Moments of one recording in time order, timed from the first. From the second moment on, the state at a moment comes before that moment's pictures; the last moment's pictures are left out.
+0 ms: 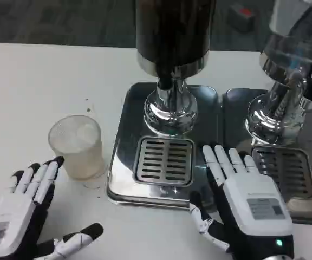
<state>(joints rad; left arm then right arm) 0.42 0.54 -0.04 0.02 0.79 -0.28 0.35 0.29 -0.23 0.48 -0.19 -1.11 0.17 -0.28</state>
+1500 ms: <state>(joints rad) 0.19 0.50 0.05 0.31 0.58 -0.37 0.40 0.27 -0.23 0.47 -0.19 -1.07 0.18 -0.27</state>
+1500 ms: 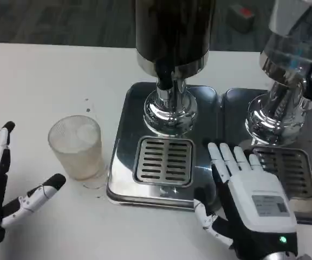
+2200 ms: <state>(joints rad) -0.12 0.47 -0.04 0.77 0.44 -0.57 0.35 0.29 -0.21 0.47 -0.20 -1.07 0.21 -0.27</state>
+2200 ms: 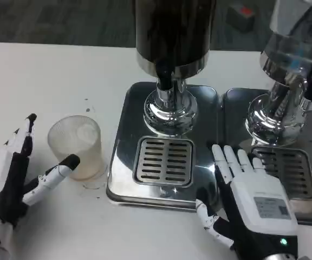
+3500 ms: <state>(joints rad) -0.35 0.43 -0.12 1.07 0.39 -0.67 0.33 0.30 -0.18 0.48 -0.20 -1.08 0.25 -0.27</state>
